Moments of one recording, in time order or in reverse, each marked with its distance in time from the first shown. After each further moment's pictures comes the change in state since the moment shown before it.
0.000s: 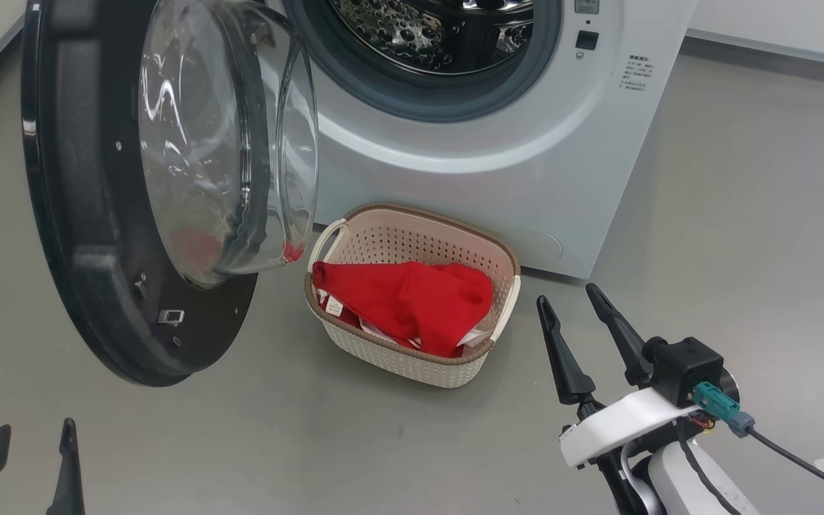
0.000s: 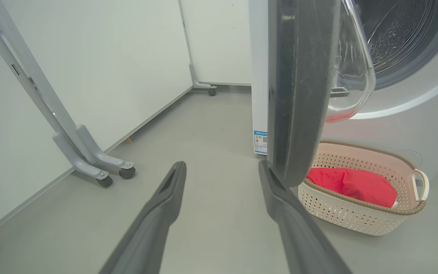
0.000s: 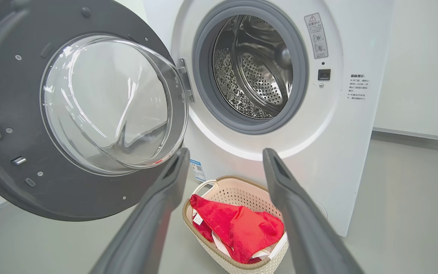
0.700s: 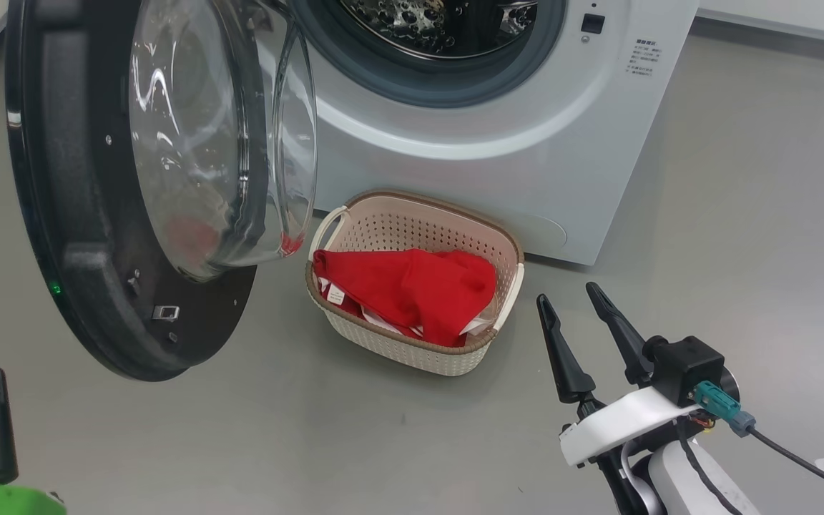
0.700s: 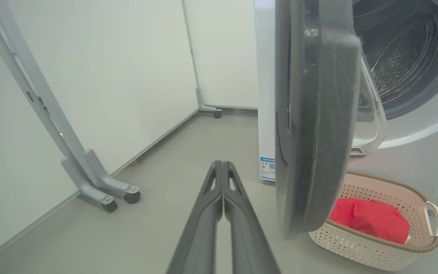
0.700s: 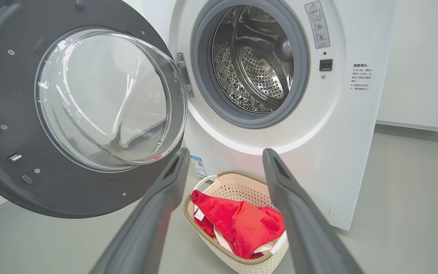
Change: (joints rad) left arm -0.071 0.046 0.014 -0.034 -0.038 0.000 0.002; right arm 0.000 0.001 -0.001 -0.005 0.000 0.000 0.000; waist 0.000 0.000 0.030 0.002
